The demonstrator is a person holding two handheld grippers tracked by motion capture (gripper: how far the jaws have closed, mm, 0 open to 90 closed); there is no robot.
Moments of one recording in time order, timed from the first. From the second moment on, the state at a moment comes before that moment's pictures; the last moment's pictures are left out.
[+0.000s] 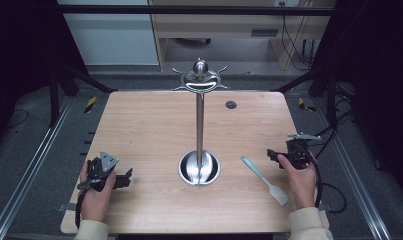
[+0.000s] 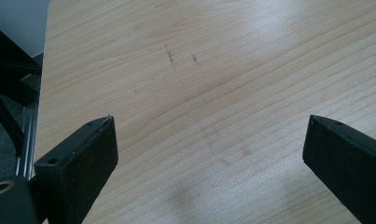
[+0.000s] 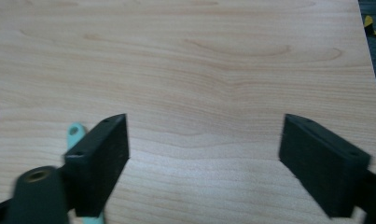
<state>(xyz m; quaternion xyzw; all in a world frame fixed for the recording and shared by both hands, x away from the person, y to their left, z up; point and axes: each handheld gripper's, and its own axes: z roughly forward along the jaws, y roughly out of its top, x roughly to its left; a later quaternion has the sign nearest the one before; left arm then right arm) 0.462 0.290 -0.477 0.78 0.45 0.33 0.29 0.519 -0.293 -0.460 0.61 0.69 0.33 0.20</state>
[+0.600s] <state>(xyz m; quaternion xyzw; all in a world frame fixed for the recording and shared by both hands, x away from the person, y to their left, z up) 0.462 0.289 -0.477 0.78 0.45 0.33 0.29 0.520 -0.263 -0.465 0.57 0.74 0.26 0.25</state>
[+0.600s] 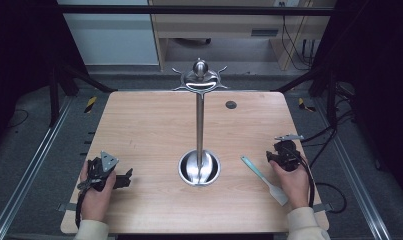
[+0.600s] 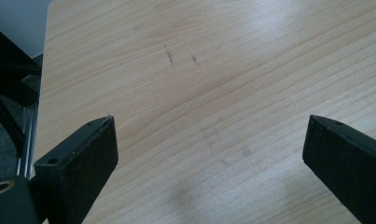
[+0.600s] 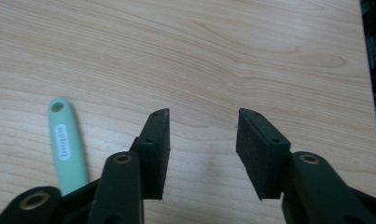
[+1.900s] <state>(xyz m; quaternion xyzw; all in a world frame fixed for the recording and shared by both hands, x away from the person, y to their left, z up) 0.463 0.288 -0.477 0.78 0.45 0.33 0.29 0.521 -0.214 -0.481 0.48 0.81 0.26 0.20</state>
